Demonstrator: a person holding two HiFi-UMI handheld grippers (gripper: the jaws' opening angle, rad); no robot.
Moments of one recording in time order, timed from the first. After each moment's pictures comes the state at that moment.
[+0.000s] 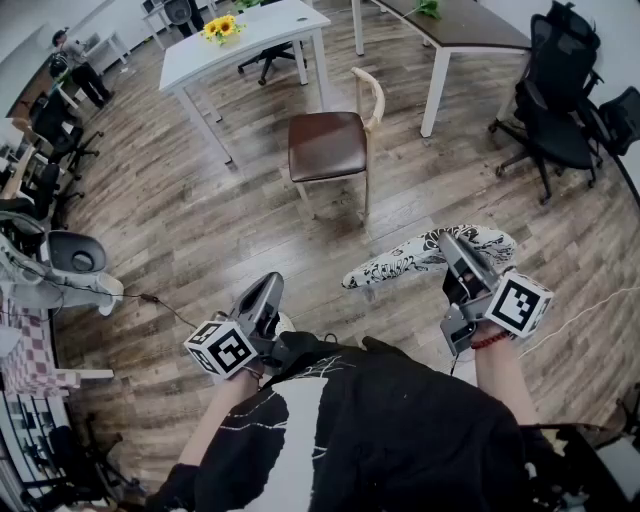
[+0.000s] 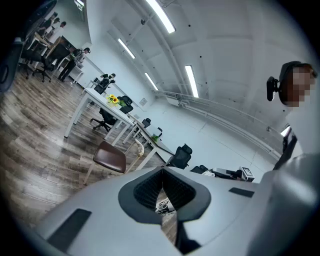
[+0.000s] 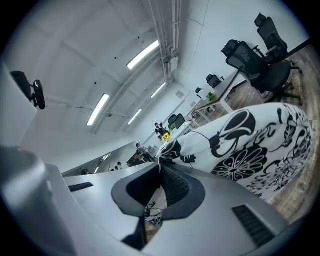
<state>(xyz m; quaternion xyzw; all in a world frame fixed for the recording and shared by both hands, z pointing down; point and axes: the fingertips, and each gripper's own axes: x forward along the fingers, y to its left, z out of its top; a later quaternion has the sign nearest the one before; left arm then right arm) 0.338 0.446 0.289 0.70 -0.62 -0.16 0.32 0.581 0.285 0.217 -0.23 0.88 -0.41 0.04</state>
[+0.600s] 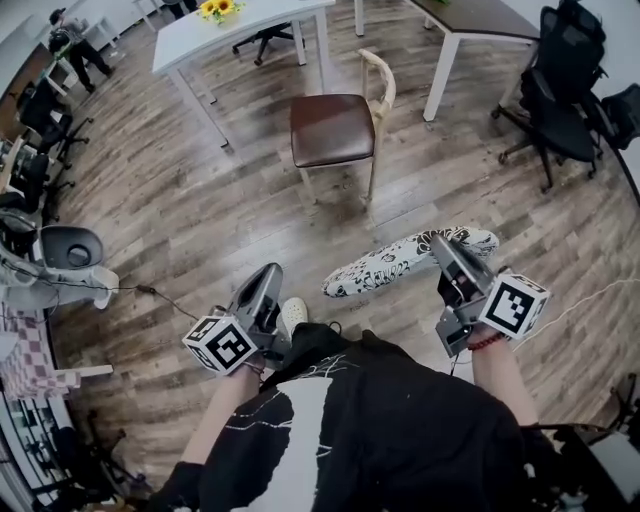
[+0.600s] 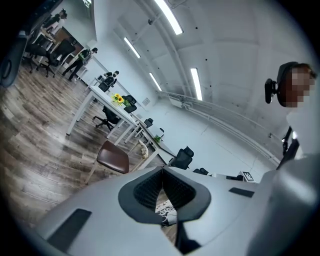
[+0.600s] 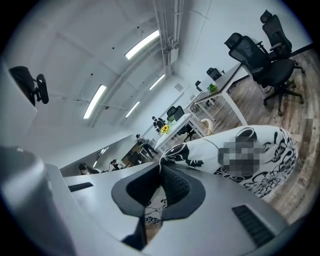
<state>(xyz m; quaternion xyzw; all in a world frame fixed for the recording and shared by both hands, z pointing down) 0.286 0.439 0.299 0.69 -0.62 -0.17 0.33 0.519 0.298 0.241 -0.23 0.88 -0.42 0.00</state>
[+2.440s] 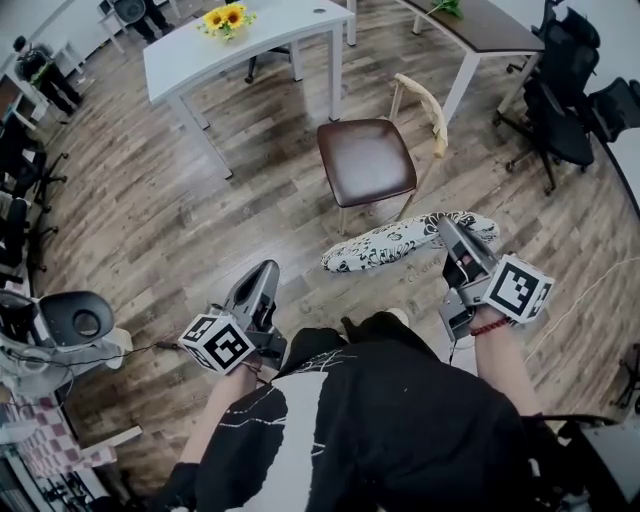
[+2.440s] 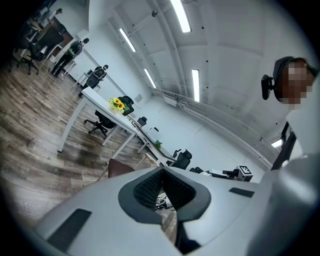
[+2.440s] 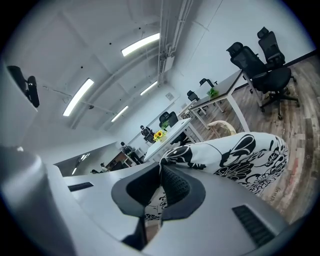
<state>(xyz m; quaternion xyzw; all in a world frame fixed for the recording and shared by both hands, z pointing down) -0.003 0.352 0.296 0.74 -0.57 -0.16 0.33 0.253 0.217 0.226 -0.33 0.85 -0.40 0.02</state>
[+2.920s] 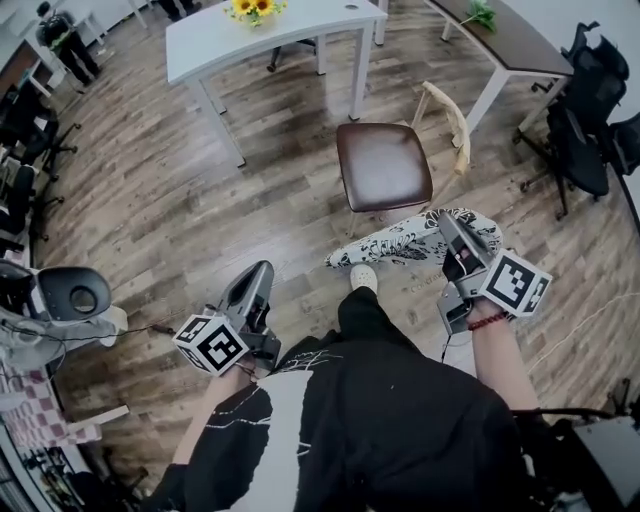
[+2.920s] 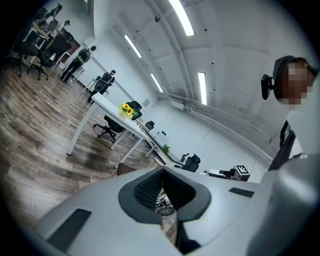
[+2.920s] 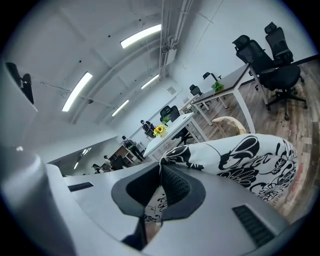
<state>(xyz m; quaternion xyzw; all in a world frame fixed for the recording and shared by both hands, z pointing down) -0.034 0.347 0.302 0.70 -0.61 -0.17 0.33 0.217 0.167 0.245 -0.32 0.86 -0.41 -0.02</state>
